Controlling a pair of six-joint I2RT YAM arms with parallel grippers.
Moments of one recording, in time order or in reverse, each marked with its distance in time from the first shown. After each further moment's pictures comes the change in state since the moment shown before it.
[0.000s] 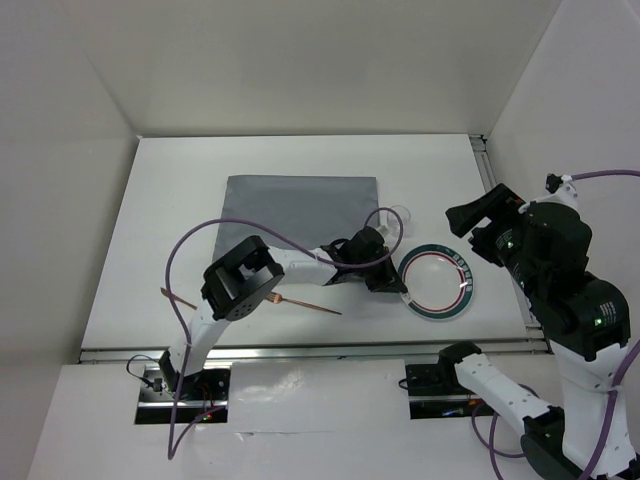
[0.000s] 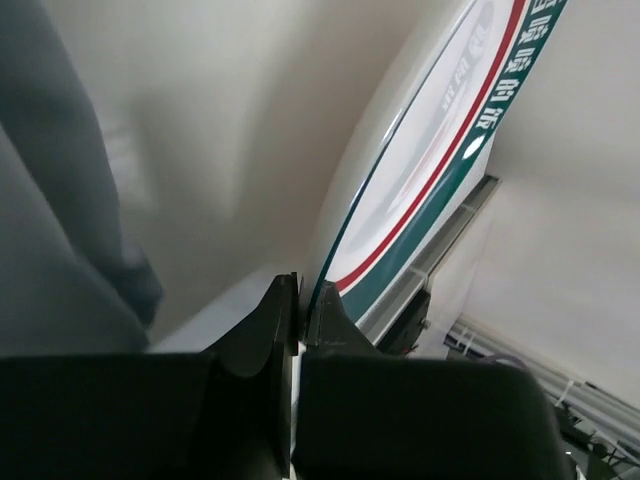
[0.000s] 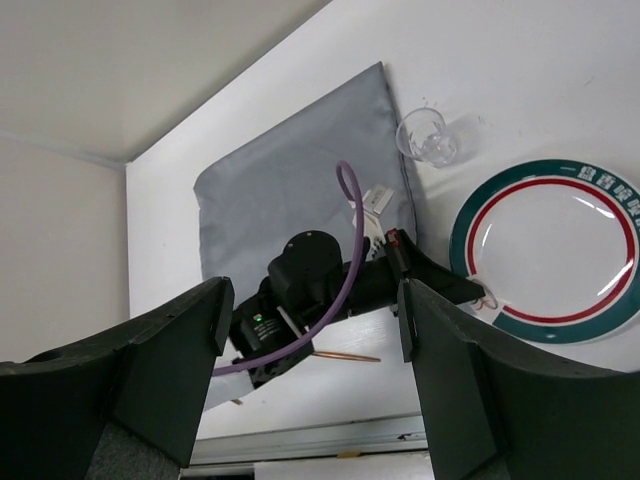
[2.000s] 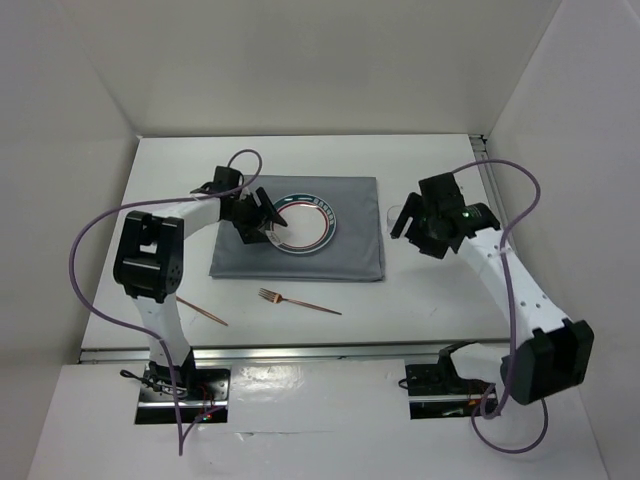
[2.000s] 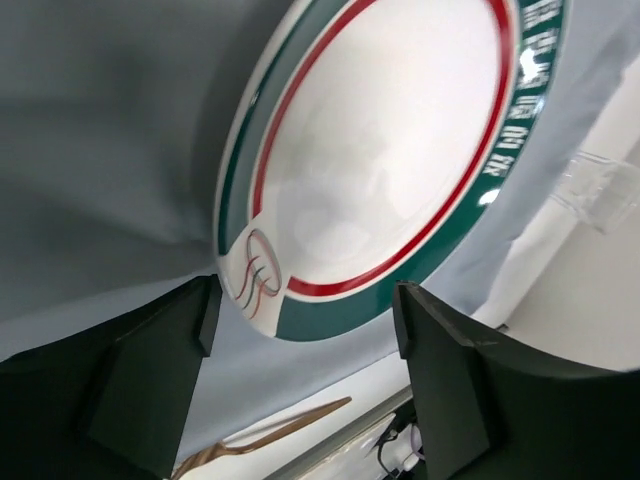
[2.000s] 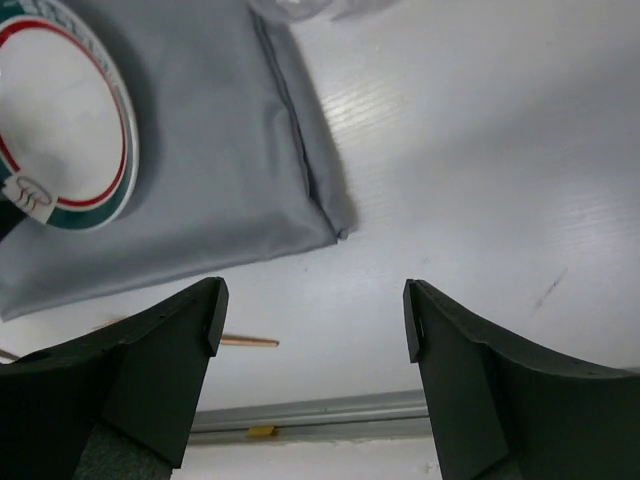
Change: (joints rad) left arm 0.794 -0.303 -0.182 -0.513 0.163 0.431; right arm -0.026 0.384 -0.409 0.232 -0.127 -0.046
